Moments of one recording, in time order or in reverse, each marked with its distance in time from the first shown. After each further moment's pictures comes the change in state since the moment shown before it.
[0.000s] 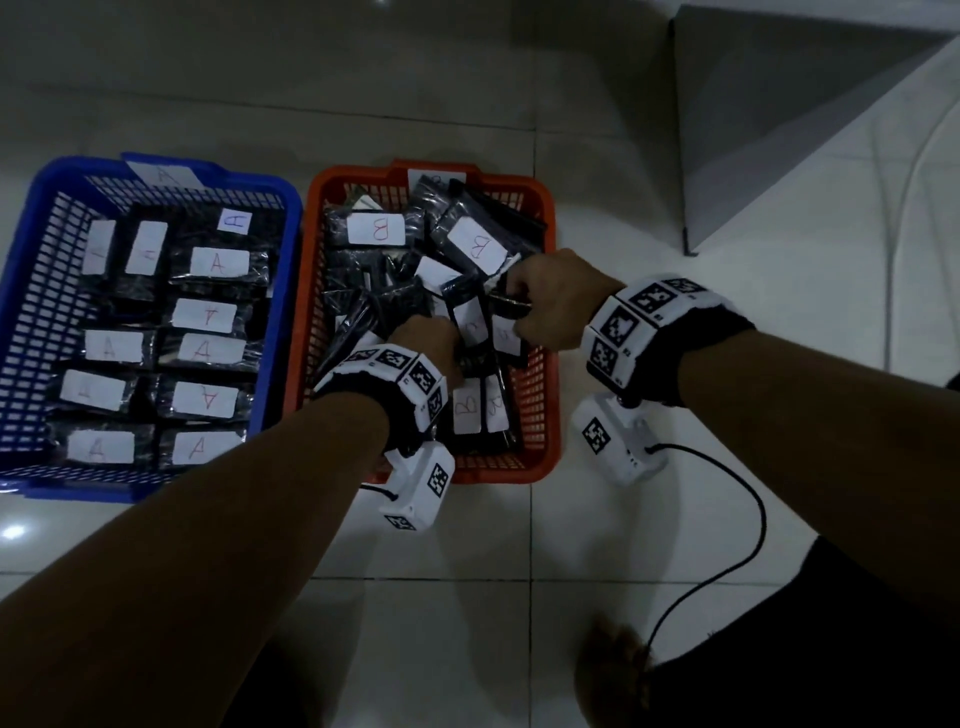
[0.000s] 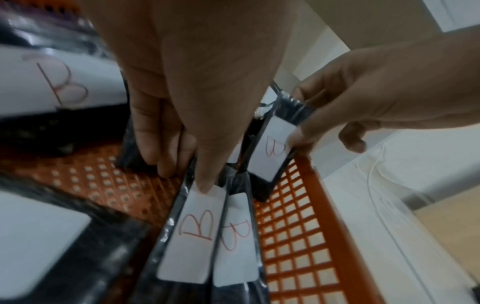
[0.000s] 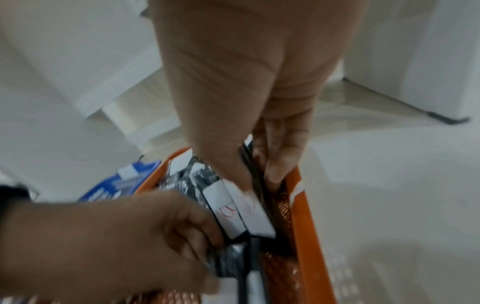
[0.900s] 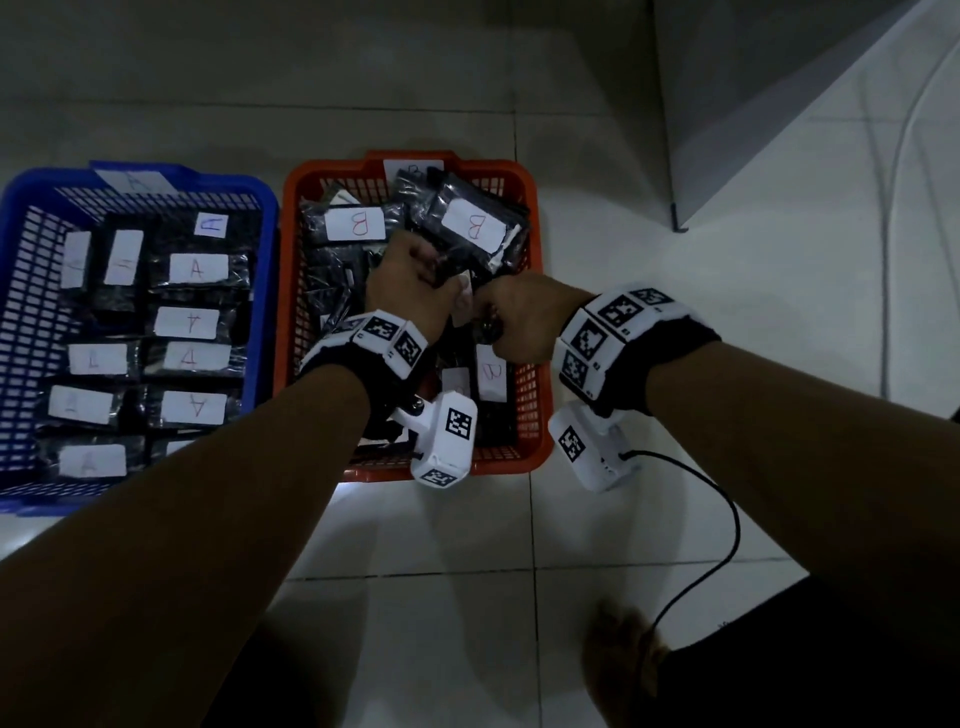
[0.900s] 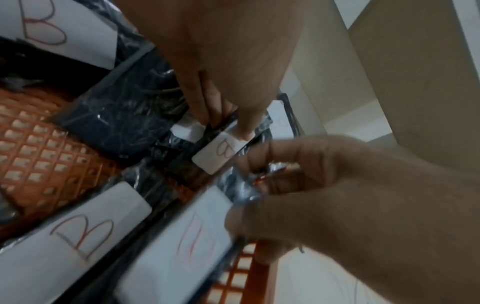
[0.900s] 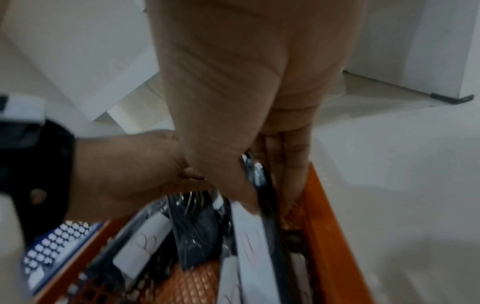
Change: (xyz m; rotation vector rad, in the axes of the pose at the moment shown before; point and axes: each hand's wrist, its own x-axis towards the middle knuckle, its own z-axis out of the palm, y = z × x) left_hand 0.006 0.009 -0.020 -0.793 0.574 -0.072; right_hand 0.000 0.001 0.029 0.035 -0.093 -0.114
